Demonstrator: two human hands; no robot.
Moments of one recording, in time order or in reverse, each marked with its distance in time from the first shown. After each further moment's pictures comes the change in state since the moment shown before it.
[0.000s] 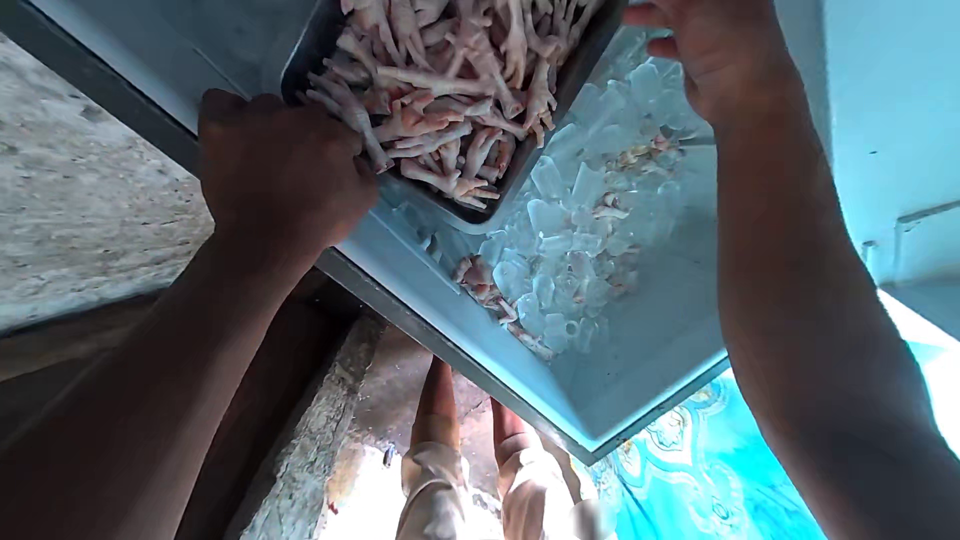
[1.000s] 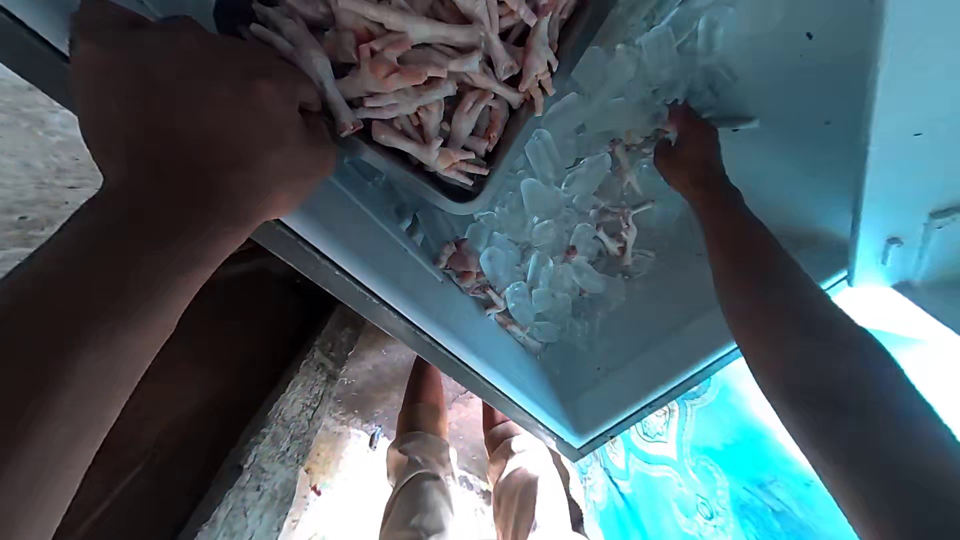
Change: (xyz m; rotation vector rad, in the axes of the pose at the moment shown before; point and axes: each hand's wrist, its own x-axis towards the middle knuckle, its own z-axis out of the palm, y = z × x) left_hand 0.005 -0.014 0.021 -0.077 0.075 -0.031; right_hand -0.045 0.197 -0.029 -0.763 -0.030 0.157
